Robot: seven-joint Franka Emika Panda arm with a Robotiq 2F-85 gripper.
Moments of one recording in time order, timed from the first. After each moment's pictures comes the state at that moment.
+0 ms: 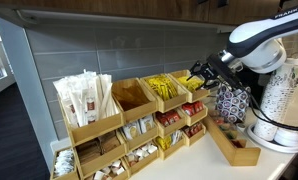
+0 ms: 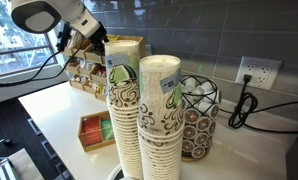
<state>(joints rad) -0.03 -0.48 -0.01 -2.42 0.60 2.65 0.55</state>
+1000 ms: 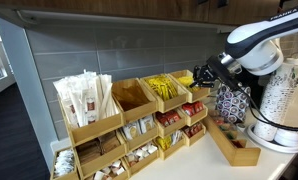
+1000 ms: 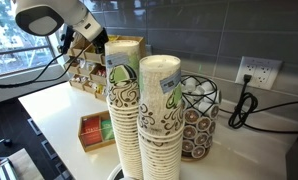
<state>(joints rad) -0.03 -0.46 -0.02 -2.42 0.67 2.67 0.50</state>
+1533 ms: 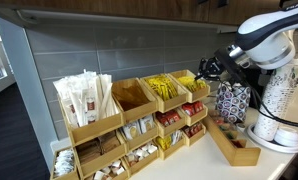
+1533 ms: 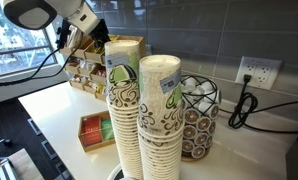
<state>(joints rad) -0.04 -0.53 -0.06 -2.43 0.67 2.66 0.50</state>
